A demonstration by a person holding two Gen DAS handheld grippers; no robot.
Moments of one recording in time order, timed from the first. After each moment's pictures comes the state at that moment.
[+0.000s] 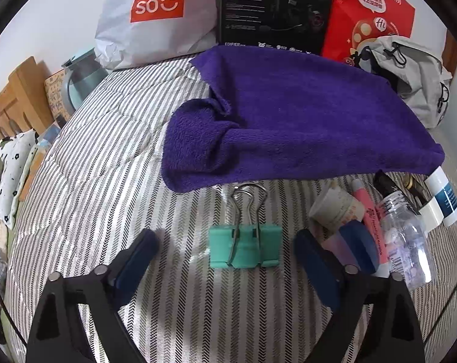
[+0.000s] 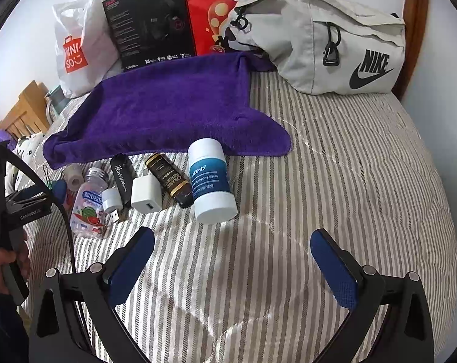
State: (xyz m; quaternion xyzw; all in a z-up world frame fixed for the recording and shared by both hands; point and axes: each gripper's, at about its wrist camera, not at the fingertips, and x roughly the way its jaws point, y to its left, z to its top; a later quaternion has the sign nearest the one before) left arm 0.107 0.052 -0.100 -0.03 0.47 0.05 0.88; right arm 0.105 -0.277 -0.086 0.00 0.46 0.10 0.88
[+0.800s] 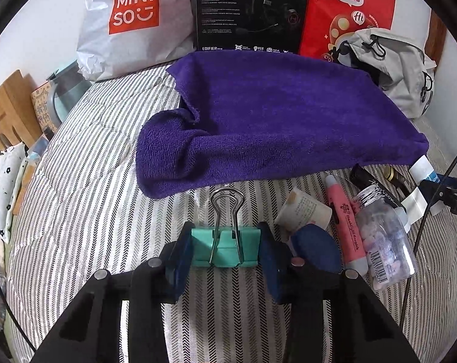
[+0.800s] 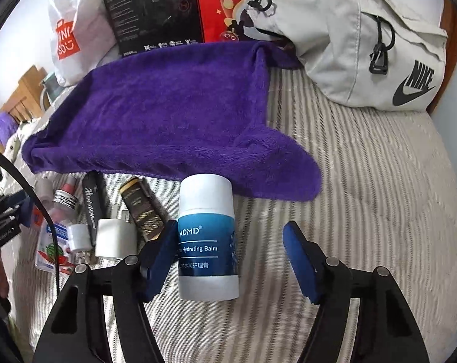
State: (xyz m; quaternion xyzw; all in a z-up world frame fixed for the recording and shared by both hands) left arm 0.108 0.035 -0.094 -0.01 0.47 0.02 0.88; right arm 0.172 -0.260 -0.116 -0.04 0.48 0.13 0.87
